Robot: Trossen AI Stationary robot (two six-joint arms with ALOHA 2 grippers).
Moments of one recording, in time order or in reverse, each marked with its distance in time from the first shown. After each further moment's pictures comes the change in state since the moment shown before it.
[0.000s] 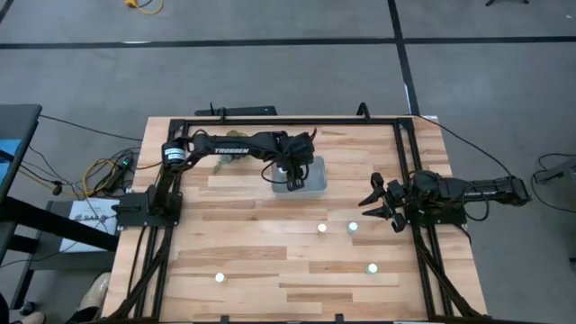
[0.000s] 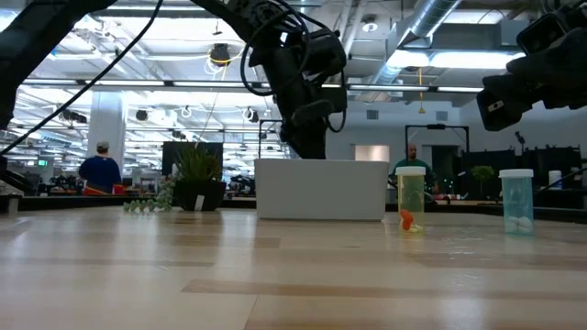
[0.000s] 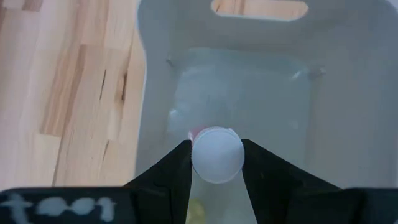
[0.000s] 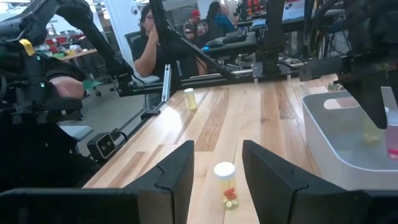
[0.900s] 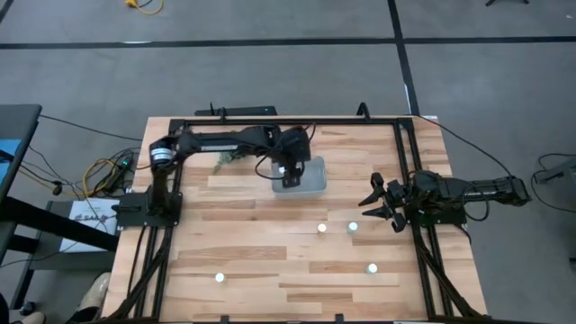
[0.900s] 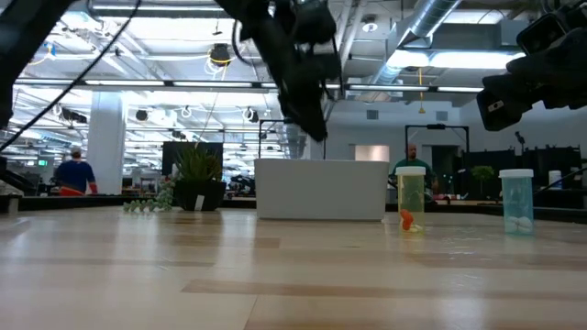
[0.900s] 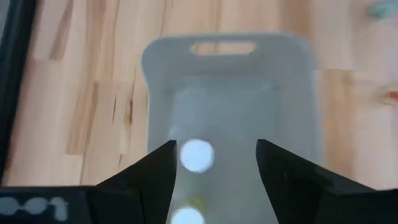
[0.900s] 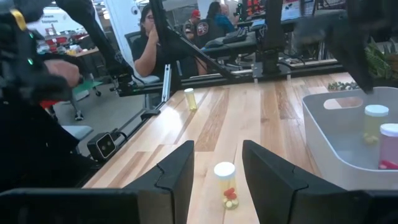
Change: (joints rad) left arm -0.011 -0.124 -0.001 -0.030 0.052 0.078; right arm 0.000 0.000 0.000 0.000 0.000 0.000
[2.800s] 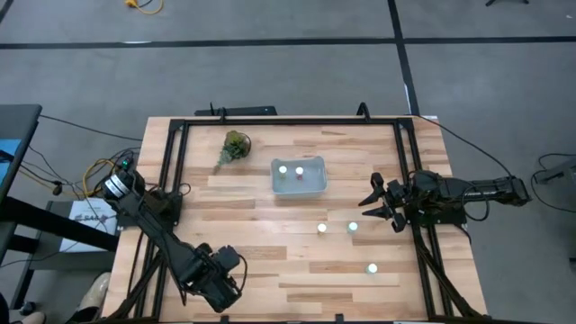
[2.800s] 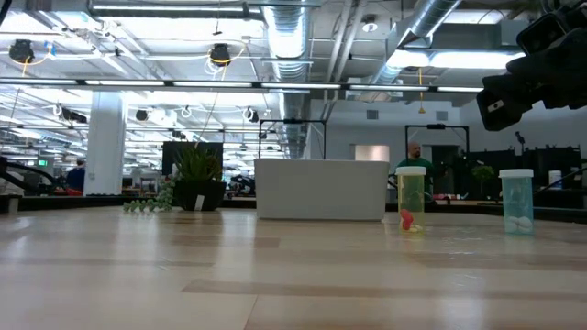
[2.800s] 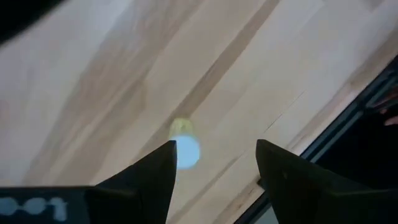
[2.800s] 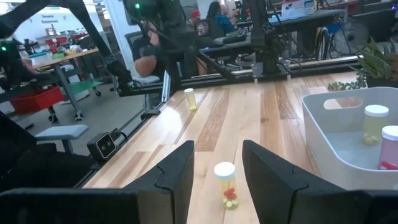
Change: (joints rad) left arm -1.025 -0.220 -0.312 -0.316 -0.123 -1.690; right arm 0.000 0.000 0.000 0.000 0.000 0.000
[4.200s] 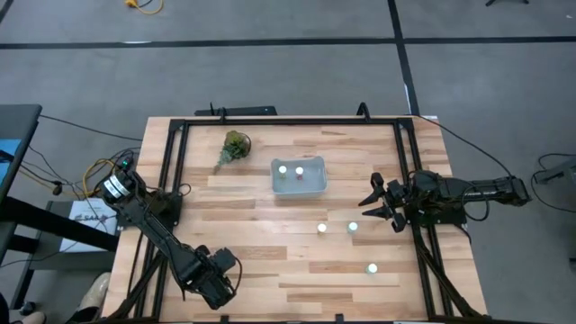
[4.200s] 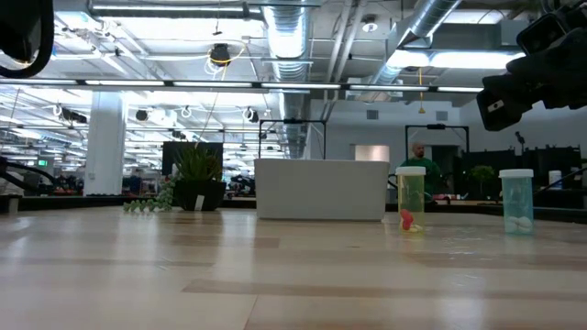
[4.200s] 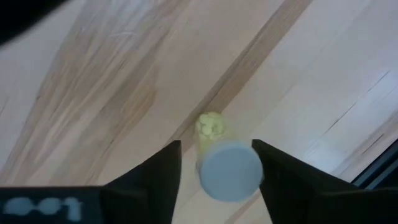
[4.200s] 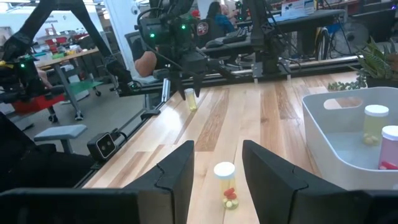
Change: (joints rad) left arm -0.030 -0.001 -0.253 0.243 0.020 -0.006; right arm 0.000 0.000 0.000 0.000 0.000 0.000
